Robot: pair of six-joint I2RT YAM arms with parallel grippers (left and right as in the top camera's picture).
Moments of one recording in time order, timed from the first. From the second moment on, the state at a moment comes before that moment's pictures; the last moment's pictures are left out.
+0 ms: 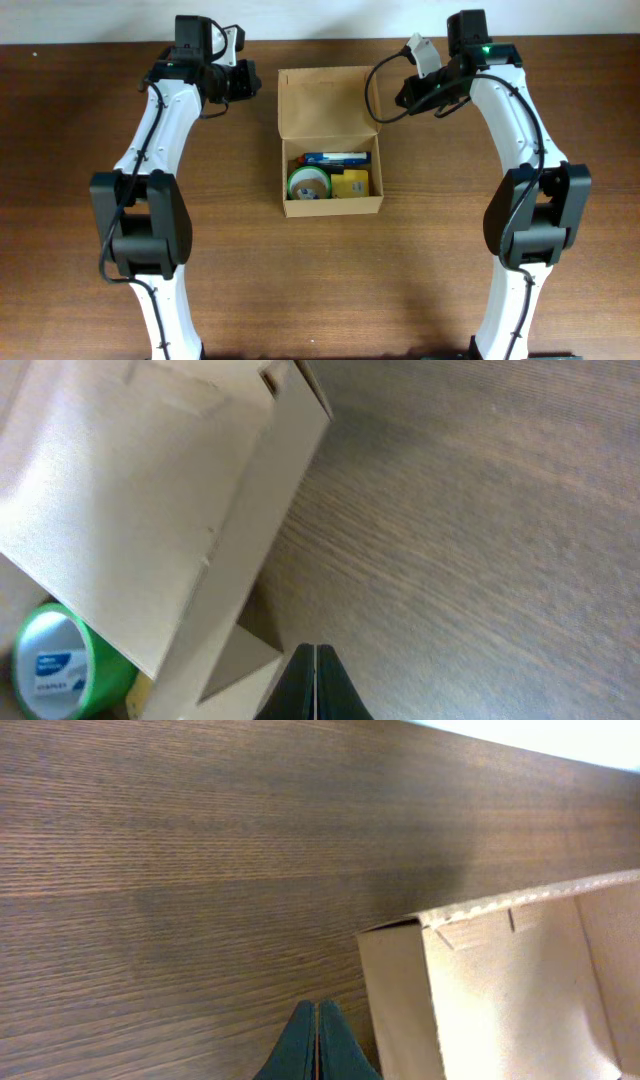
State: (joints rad) left arm -0.07 2.20 1.90 -0.63 0.45 -0.20; right arm 0.05 2.22 2.01 -0.96 -0.50 -0.26
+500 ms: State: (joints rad) left arm -0.07 2.39 1.91 -0.54 0.58 -0.34; right arm 0.05 2.35 2.00 -0.93 -0.68 -0.24
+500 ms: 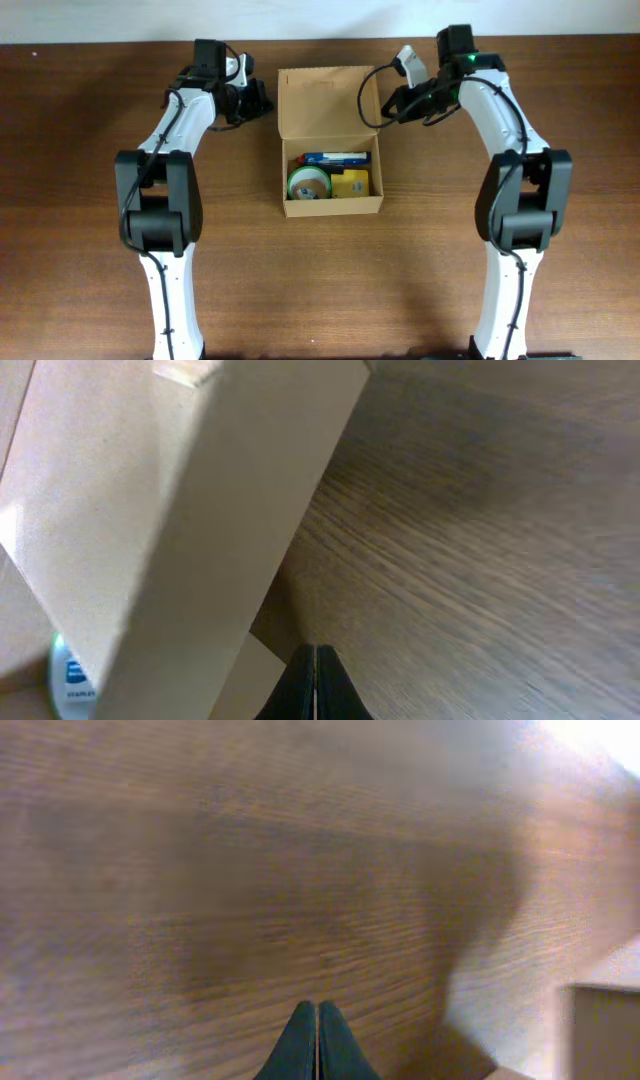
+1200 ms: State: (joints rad) left arm -0.09 2.39 1.93 -0.48 0.81 -0.34; right arm 0.05 2.36 2.00 -0.94 -0.88 -0.23
